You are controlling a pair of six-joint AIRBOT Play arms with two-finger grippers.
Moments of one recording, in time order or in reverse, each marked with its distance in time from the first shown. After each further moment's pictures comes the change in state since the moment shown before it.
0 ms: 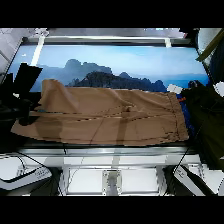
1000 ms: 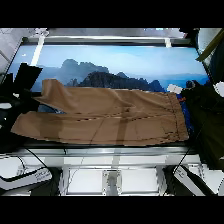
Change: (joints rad) left arm -0.192 -0.050 0.017 -0.118 0.663 0.121; right arm 0.000 0.000 0.000 0.000 -0.027 -0.035
